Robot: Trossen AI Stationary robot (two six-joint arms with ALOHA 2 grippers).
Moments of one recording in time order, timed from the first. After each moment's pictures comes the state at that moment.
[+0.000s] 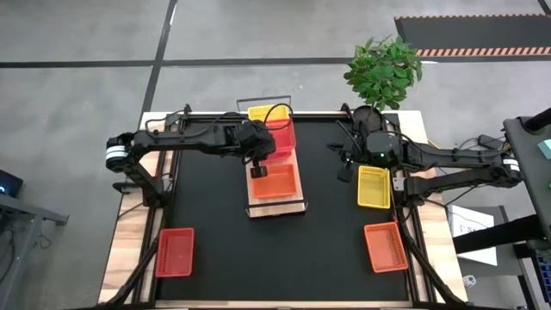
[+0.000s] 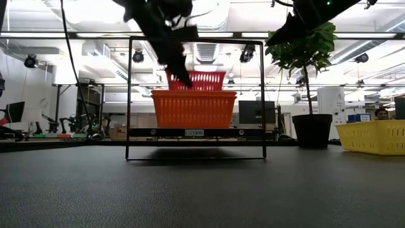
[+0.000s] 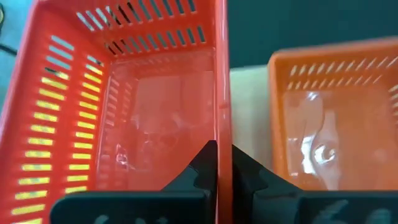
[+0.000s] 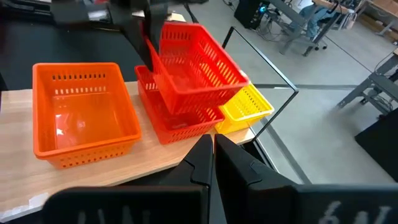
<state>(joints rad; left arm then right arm) 0.24 1.59 1.28 -0.55 -0.17 0.25 -0.13 0.94 0.78 -0.26 0.31 -0.20</state>
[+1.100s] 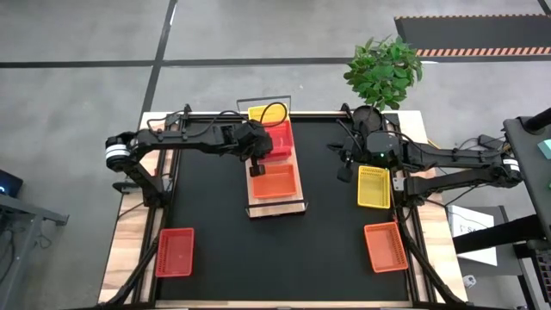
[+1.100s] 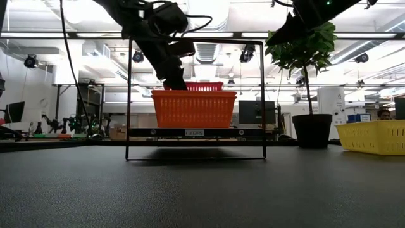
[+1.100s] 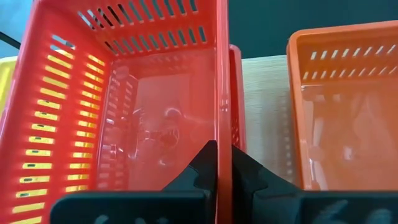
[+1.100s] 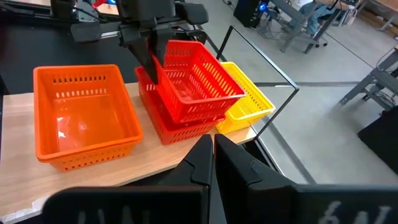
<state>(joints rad) 0.31 1.58 1.15 -0.39 -0.07 0.27 -0.13 0.94 0.78 -0.26 0.31 -0.18</state>
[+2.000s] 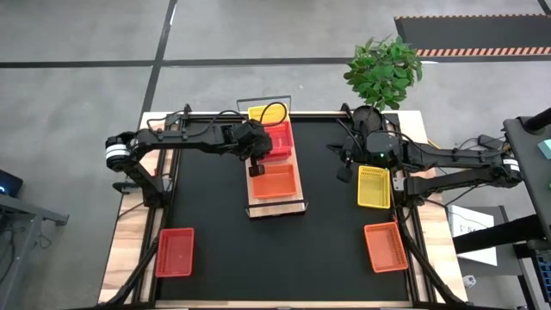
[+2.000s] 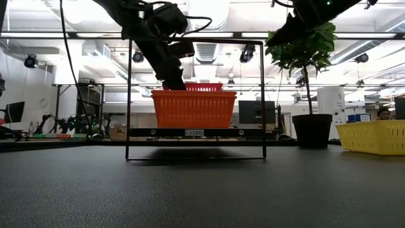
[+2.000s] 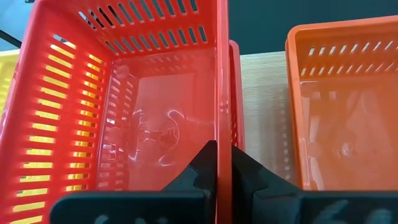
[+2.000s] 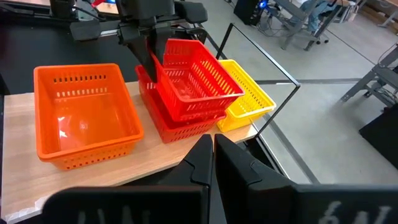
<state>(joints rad) 0.31 1.58 1.15 -0.40 -0.06 0.27 -0.13 0.94 0.78 -0.27 0.31 -0.16</state>
